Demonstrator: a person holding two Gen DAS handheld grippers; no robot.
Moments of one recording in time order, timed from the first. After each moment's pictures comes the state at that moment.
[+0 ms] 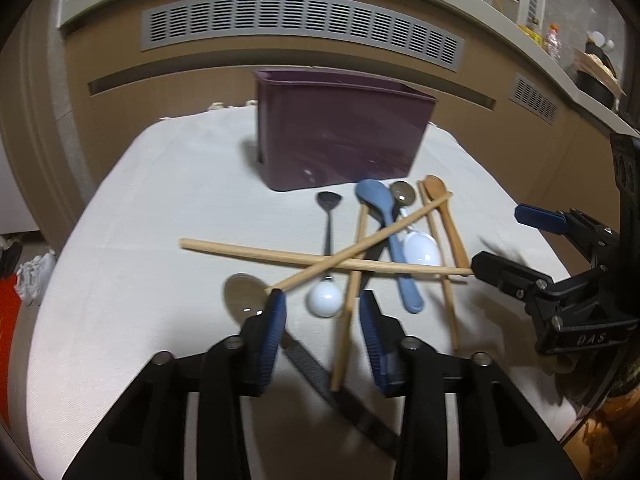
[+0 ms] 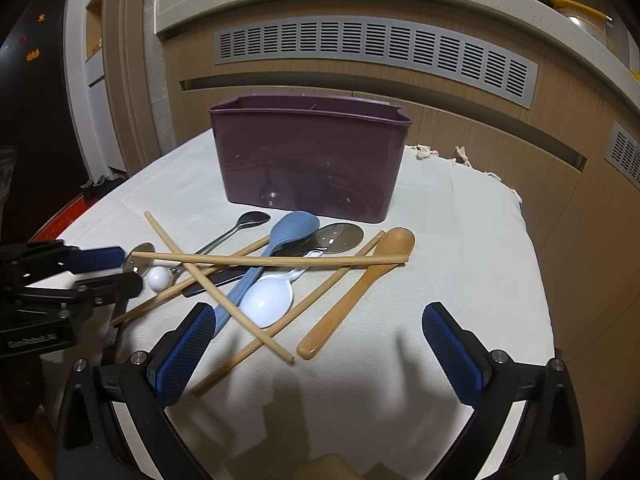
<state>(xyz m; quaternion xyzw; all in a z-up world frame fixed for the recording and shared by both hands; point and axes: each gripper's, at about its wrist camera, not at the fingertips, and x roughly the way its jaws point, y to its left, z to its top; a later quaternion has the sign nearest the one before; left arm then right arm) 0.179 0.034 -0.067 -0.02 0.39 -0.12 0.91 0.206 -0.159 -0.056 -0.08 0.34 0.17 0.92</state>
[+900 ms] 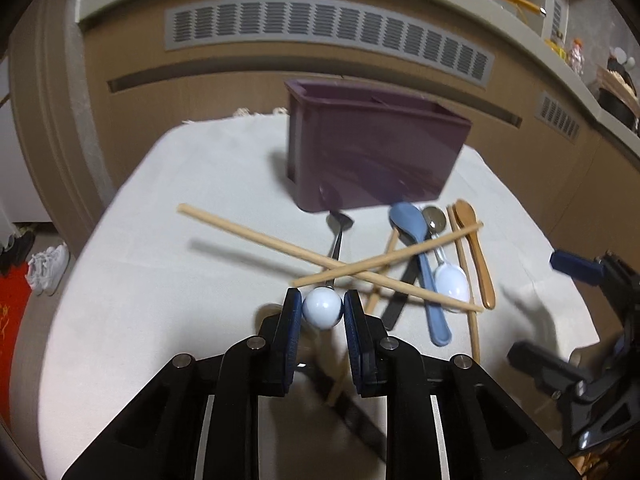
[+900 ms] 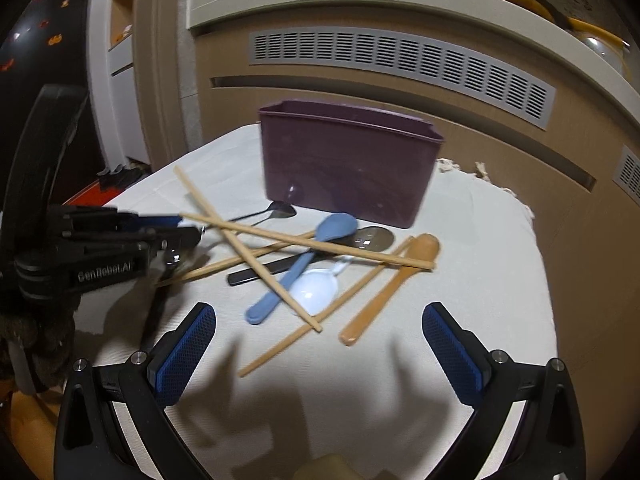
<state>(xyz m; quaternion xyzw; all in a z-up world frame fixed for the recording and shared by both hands) 0.195 0.055 -0.057 -0.04 0.37 -0.07 0.92 0.183 -0.131 -0.050 -0.11 0.34 0.20 0.91</state>
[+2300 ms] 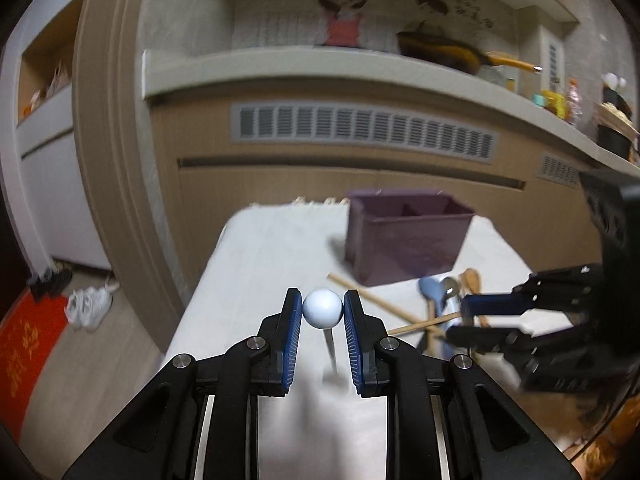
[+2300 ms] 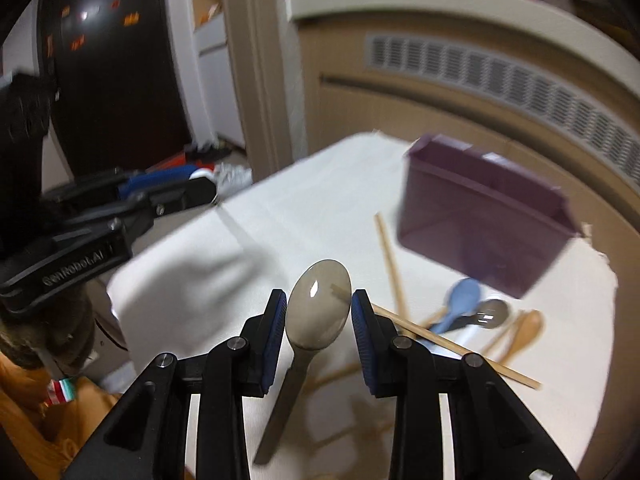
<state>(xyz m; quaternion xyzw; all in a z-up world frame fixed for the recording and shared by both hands) 0.116 0.095 0.026 -0.02 0.25 -0.03 0.97 0.187 -0.074 0.012 -0.10 0.34 0.35 0.87</state>
